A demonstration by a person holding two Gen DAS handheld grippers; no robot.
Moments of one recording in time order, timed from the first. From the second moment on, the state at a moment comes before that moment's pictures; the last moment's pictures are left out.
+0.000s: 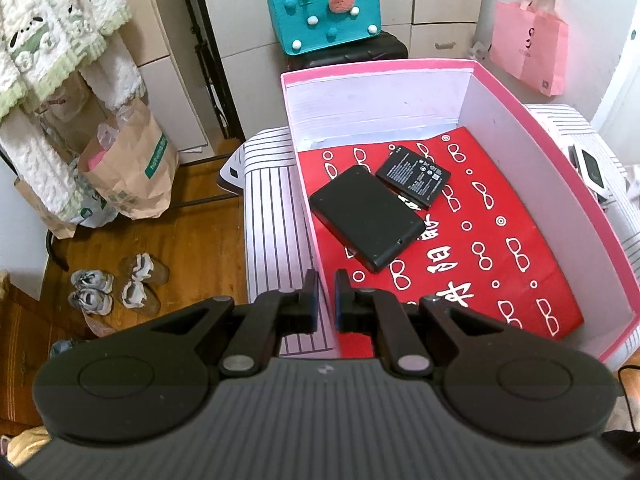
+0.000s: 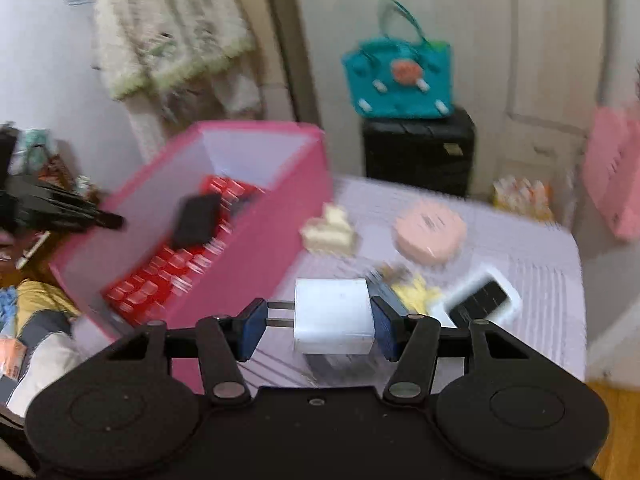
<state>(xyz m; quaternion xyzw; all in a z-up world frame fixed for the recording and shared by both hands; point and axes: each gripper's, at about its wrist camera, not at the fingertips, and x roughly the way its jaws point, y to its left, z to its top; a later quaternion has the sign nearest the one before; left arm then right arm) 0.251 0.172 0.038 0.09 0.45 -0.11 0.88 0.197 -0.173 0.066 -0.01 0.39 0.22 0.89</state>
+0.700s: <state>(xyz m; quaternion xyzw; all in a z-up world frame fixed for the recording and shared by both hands) 0.246 0.178 0.038 0.06 0.45 -0.11 0.89 0.312 0.014 0.026 -0.03 0.55 0.35 0.76</state>
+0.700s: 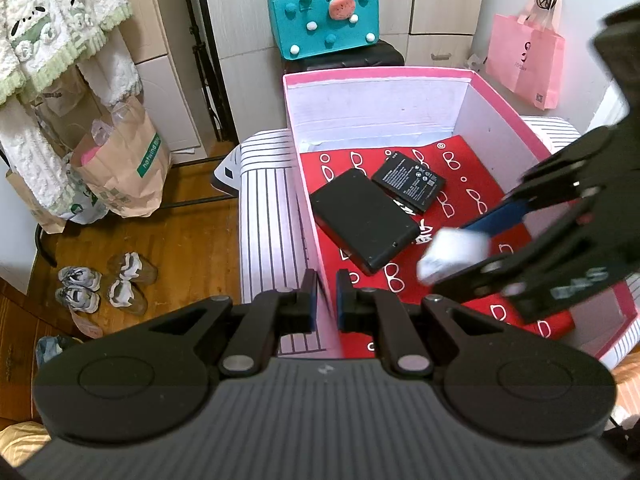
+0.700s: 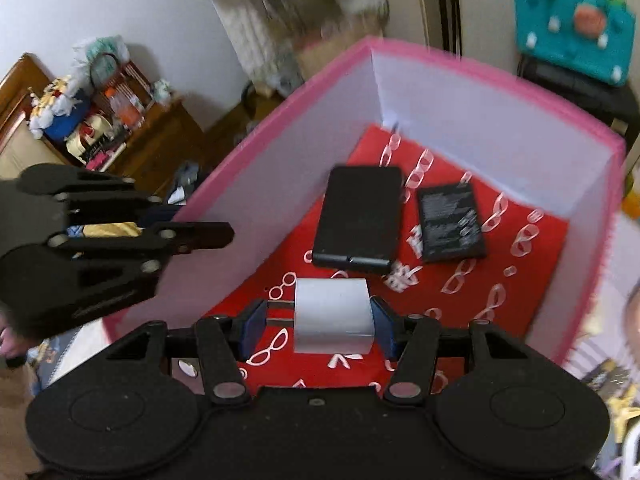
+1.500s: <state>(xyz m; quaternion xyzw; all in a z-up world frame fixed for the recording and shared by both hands) 0.248 0.181 0.038 0.06 0.44 -0.11 0.89 0.274 -0.085 0.075 0.10 0.50 0.33 0.80</state>
